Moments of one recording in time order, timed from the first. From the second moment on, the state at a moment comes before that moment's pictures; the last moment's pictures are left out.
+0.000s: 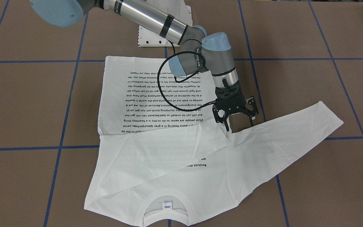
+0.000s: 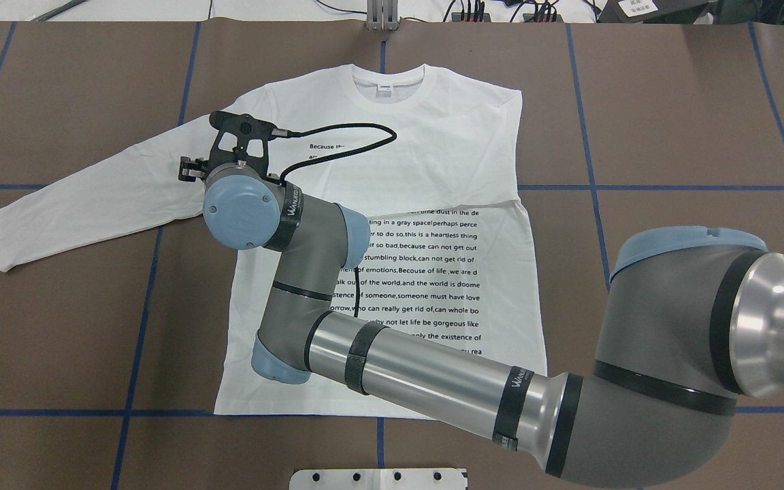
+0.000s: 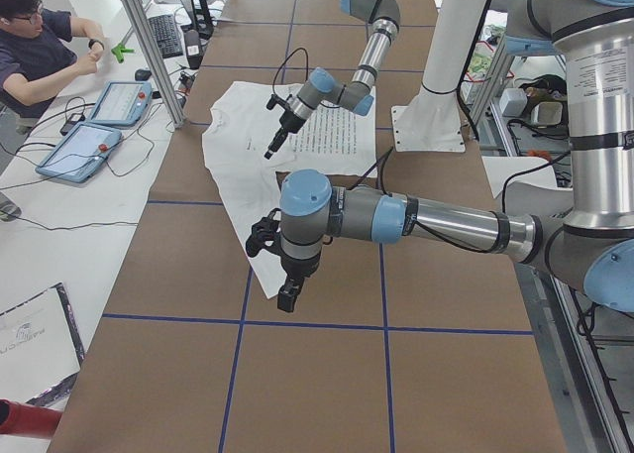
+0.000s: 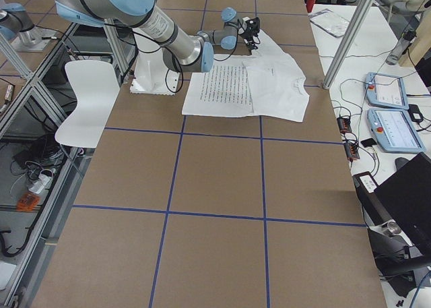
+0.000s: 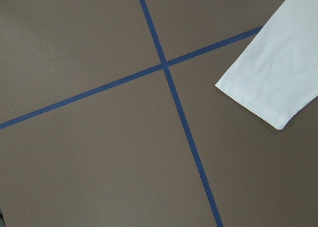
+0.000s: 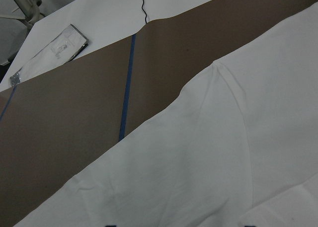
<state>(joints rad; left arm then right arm) -1.57 -1.40 -1.92 -1.53 -2.24 0.25 0.40 -0.24 0.67 -0.71 1.29 1.44</state>
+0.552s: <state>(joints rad) -1.57 -1.44 -1.91 -1.56 -2.25 0.25 0.54 -0.32 0.93 -1.16 1.56 1.33</state>
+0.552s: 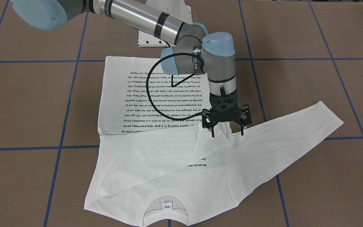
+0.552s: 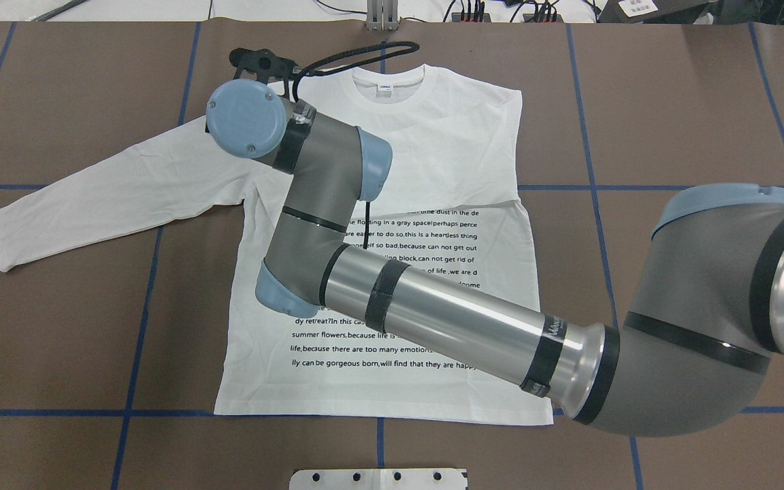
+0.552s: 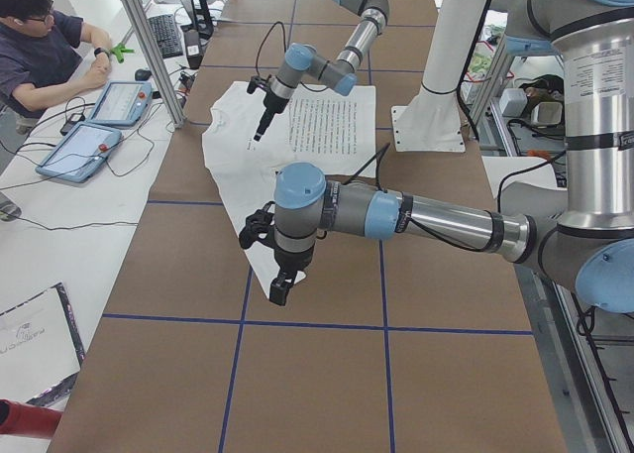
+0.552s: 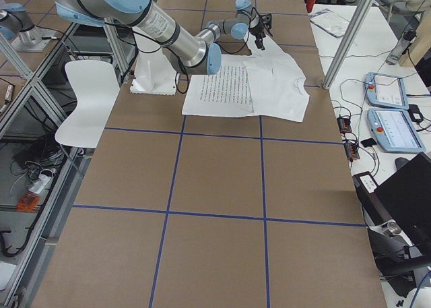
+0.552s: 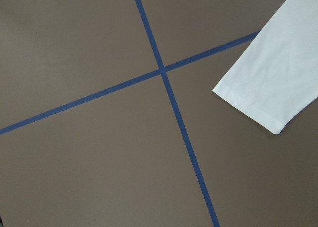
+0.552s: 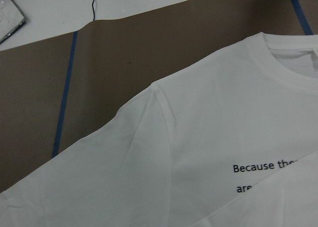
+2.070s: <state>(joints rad) -1.30 -1.50 -1.58 -2.20 -2.29 -0.30 1.30 -1.28 1.67 -1.75 2.24 0.06</state>
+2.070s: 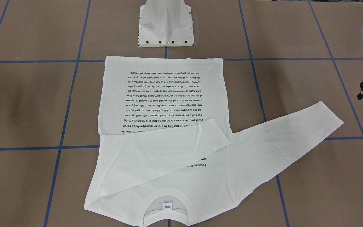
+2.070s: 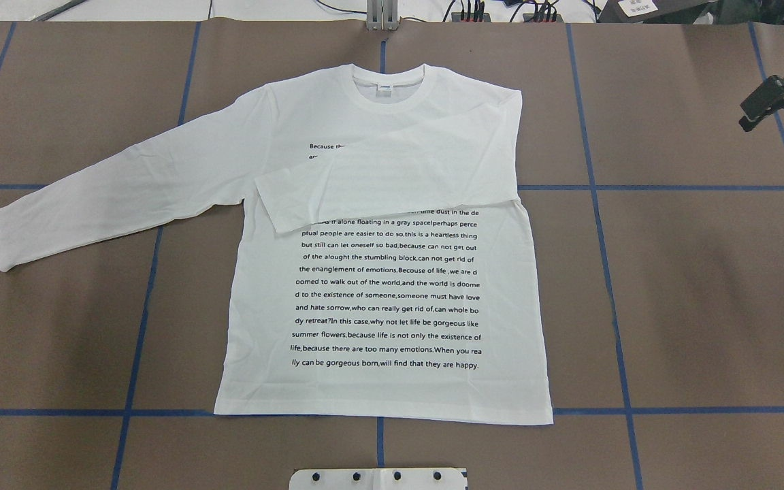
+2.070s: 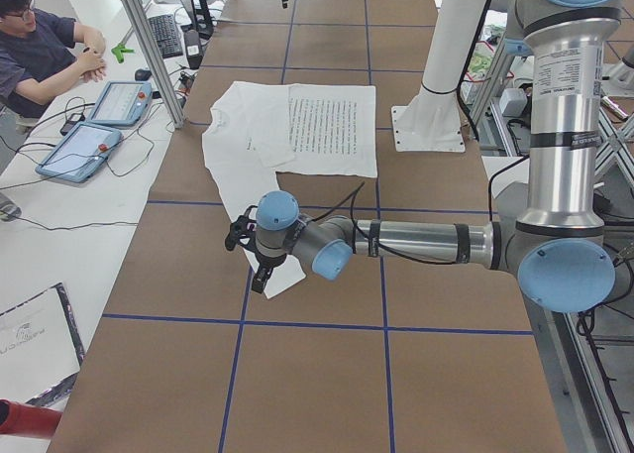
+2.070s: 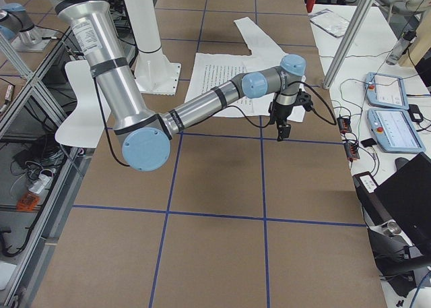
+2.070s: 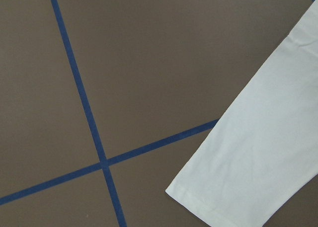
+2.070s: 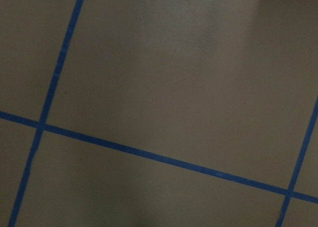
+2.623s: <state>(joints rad) -1.13 -1.47 -1.42 -2.61 -2.21 -0.68 1.35 -1.35 1.67 -1.72 2.26 0.03</state>
